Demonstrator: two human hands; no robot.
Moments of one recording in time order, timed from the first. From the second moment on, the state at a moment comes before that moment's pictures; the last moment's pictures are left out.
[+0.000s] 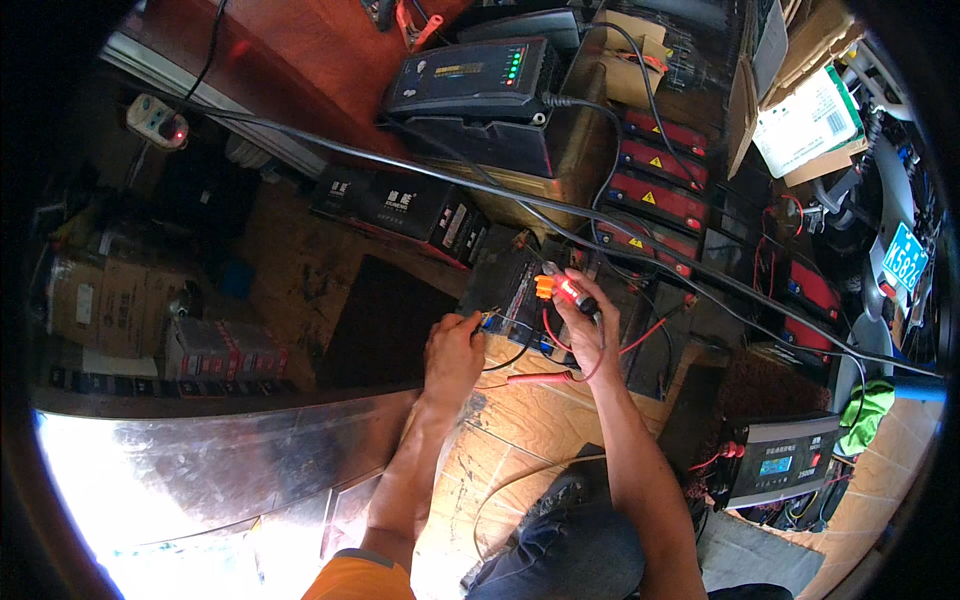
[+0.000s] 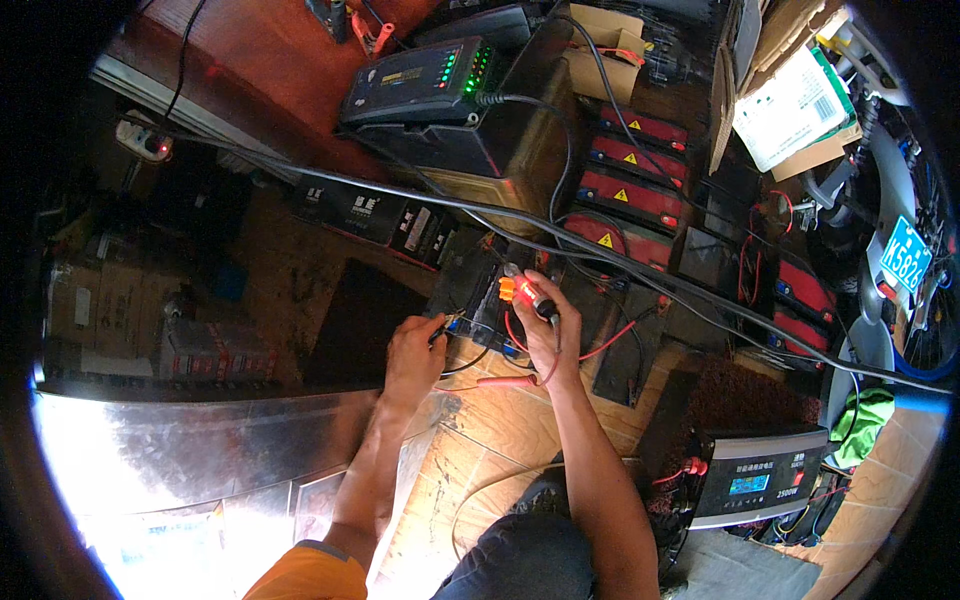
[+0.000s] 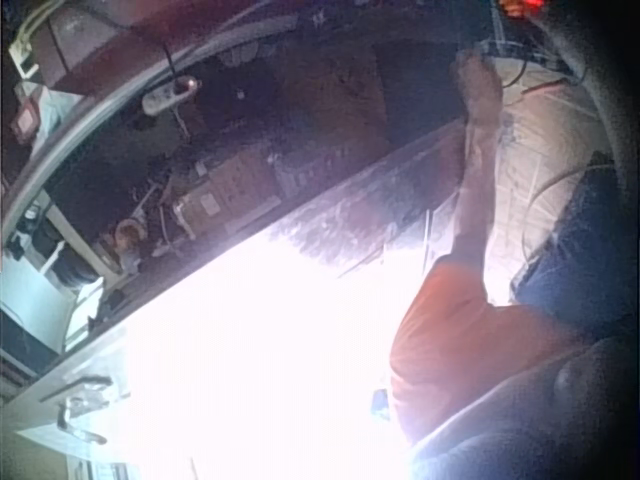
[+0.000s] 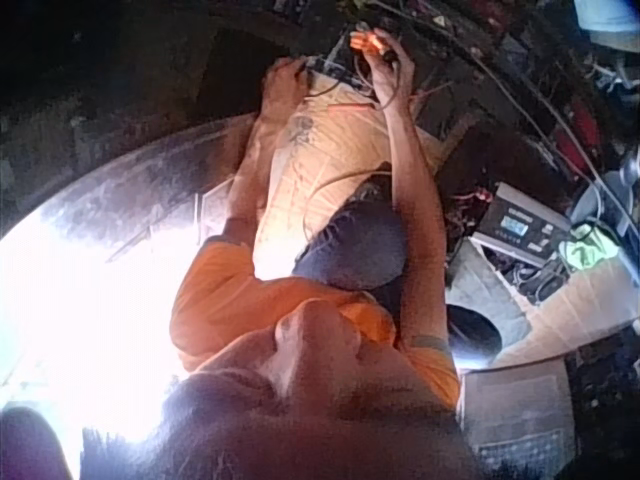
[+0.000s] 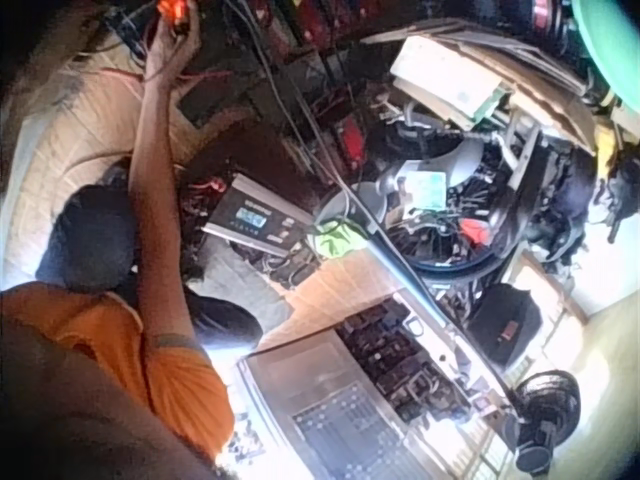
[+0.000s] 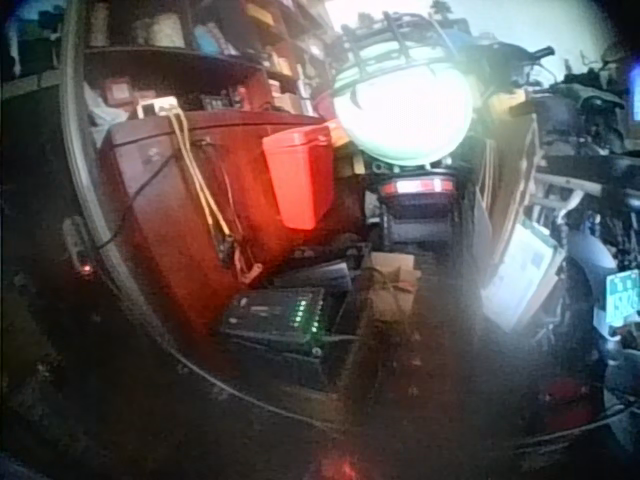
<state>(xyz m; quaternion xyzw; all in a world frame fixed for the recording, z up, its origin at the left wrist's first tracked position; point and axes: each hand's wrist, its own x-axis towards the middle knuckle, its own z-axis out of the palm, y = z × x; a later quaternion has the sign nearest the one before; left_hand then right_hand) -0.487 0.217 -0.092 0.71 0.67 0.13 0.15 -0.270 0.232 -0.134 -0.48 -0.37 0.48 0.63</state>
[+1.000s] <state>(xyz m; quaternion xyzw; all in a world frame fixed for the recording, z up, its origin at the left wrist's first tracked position) -0.486 0.216 -0.090 0.72 0.67 0.13 0.14 -0.268 0.234 -0.141 -0.47 -0.37 0.49 0.64</state>
